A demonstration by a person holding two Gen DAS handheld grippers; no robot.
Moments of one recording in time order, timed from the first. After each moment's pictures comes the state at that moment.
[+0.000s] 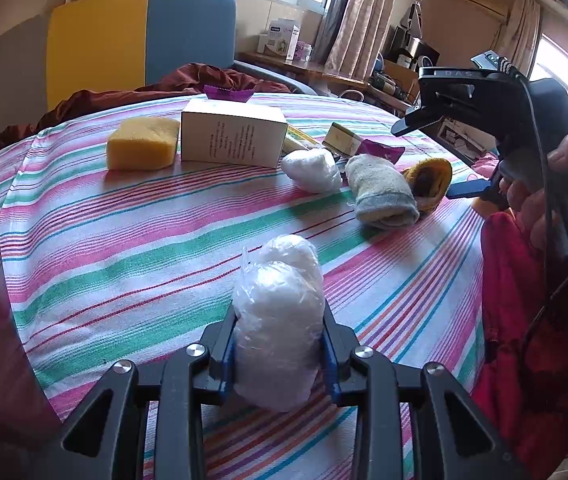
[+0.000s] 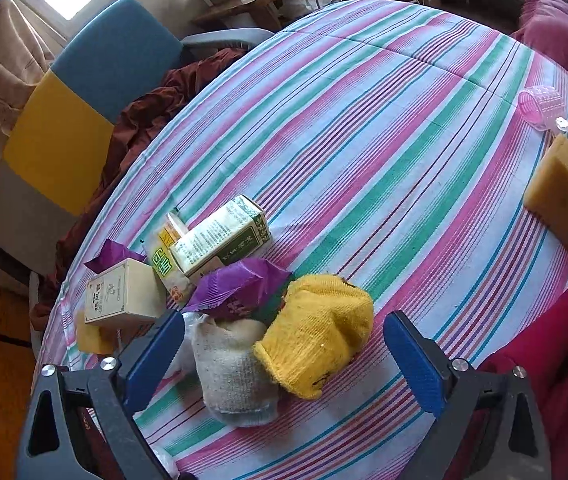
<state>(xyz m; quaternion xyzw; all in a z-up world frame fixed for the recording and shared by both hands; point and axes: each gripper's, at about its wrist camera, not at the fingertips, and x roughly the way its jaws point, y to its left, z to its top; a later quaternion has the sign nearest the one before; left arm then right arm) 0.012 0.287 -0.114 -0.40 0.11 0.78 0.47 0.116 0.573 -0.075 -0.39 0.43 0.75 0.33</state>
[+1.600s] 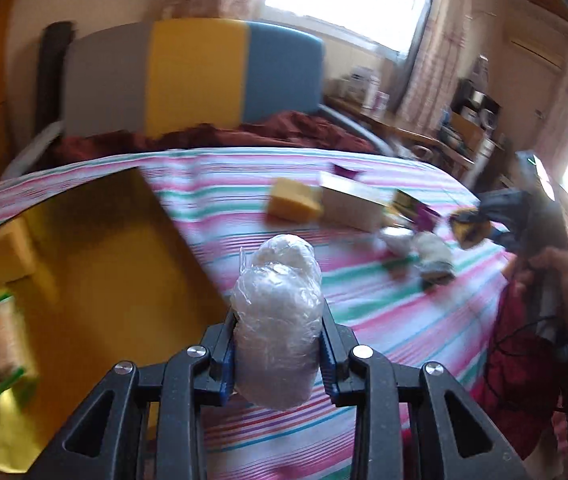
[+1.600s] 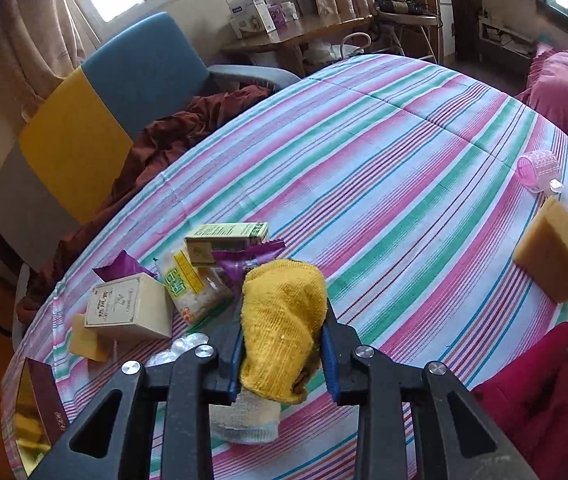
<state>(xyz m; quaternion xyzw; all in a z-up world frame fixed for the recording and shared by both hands) -0.018 0.157 -0.034 -0.38 0.05 0.86 0.34 0.117 0.557 -0.046 -0.34 0.35 0.80 0.35</state>
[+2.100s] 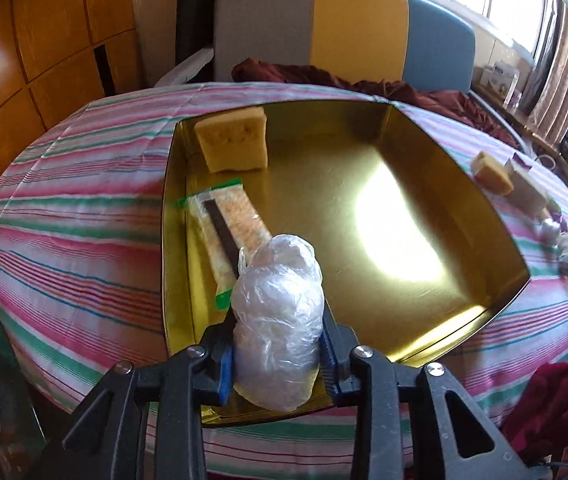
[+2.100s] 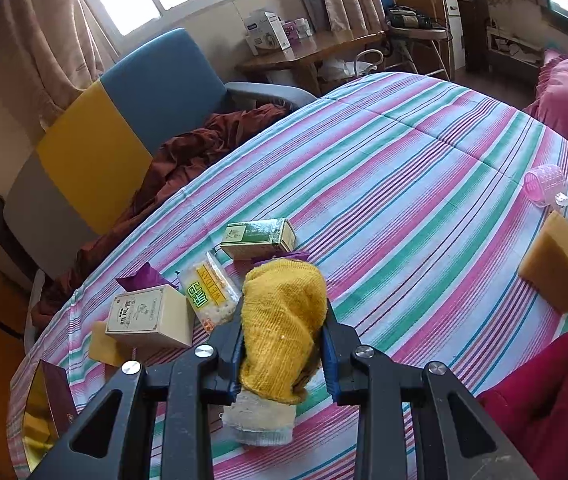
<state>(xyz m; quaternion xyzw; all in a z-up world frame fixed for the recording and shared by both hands) -0.066 -0.003 -0.073 -0.47 0.06 0.87 0.13 0.120 0.552 -0.037 -0.31 0.34 0.82 0.34</state>
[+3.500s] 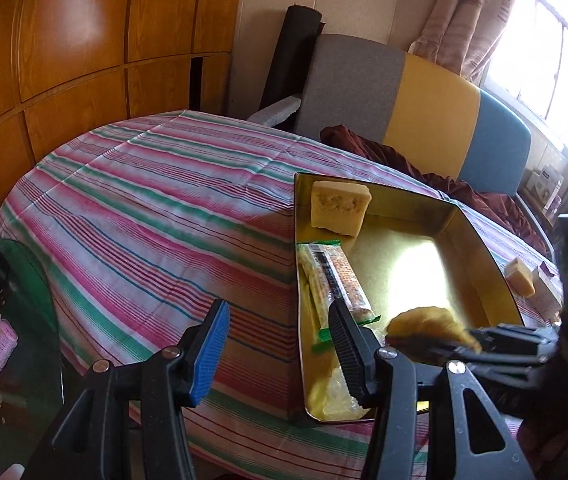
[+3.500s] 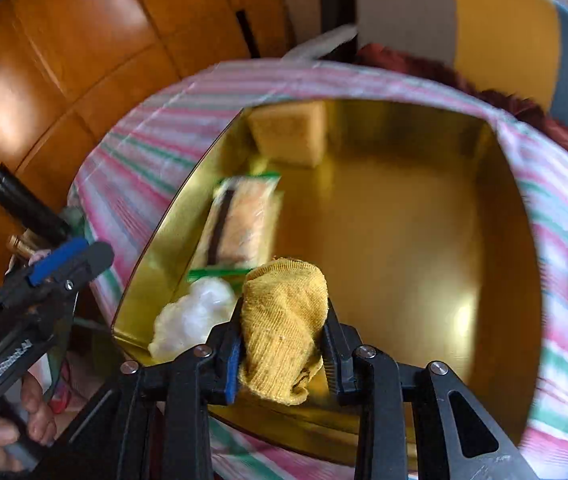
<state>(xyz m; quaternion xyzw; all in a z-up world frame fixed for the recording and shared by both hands) -0.043 -0.084 -0.043 -0.39 -0.07 0.92 0.03 -0.064 0.103 -0.077 -0.50 0.04 0.84 -0.18</state>
